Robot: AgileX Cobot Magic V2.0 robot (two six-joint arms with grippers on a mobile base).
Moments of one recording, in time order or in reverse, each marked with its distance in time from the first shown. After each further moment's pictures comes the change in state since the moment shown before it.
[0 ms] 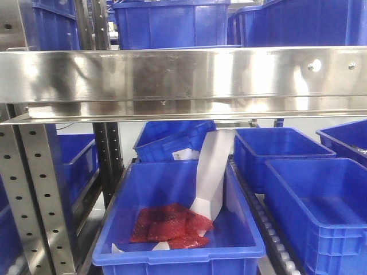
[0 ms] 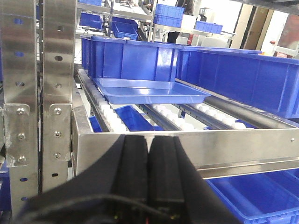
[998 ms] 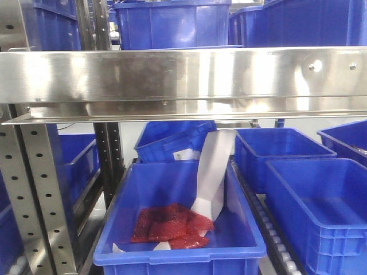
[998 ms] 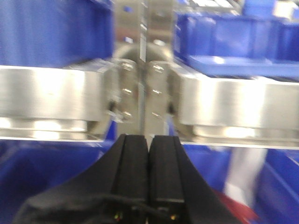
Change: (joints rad) left arm 0.373 -0.252 0.341 -0.242 -0.071 0.353; right arm 0.000 0.000 0.000 0.000 -0.002 -0.002
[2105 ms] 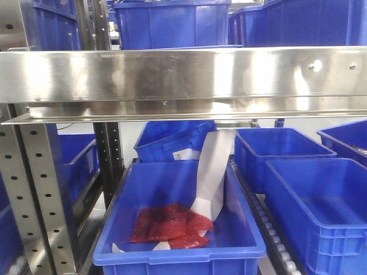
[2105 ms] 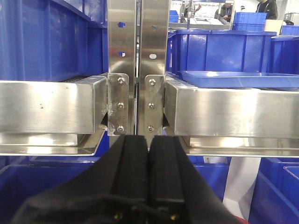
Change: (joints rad) left arm -0.049 0.000 0.038 0.131 -0.101 -0.120; right arm 0.000 0.000 0.000 0.000 0.000 0.000
